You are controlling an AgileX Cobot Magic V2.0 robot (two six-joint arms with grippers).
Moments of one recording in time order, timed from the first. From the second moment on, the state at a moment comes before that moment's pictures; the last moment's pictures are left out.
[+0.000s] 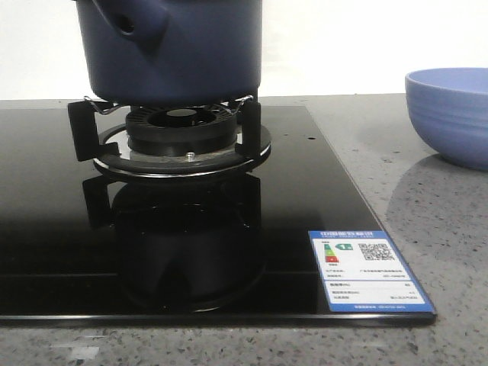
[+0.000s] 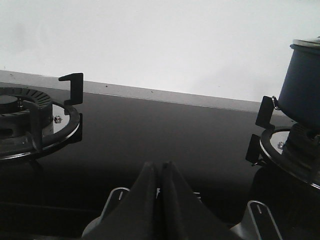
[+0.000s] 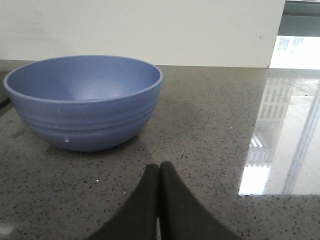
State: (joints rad) left arm -0.02 0.00 0.00 -0.10 0.09 -0.04; right arm -0.12 -0.01 0.01 -0.01 0.14 -0.05
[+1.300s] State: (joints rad) left arm -0.02 0.00 -0.01 -0.67 0.09 -0.04; right arm -0.12 -0.01 0.01 0.59 0.09 -0.05
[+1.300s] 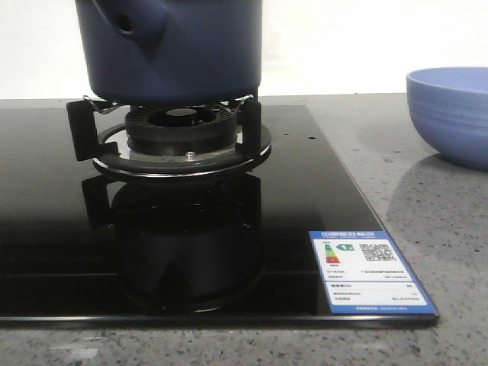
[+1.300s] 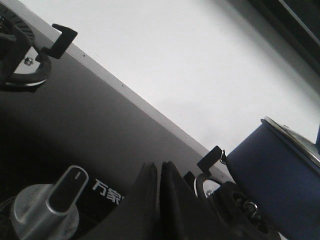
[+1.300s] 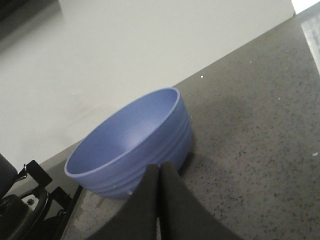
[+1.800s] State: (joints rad) left arm -0.13 0.27 -0.54 -0.53 0.50 0.28; right arm -0.07 0.27 -0.46 0.43 0.57 -0.30
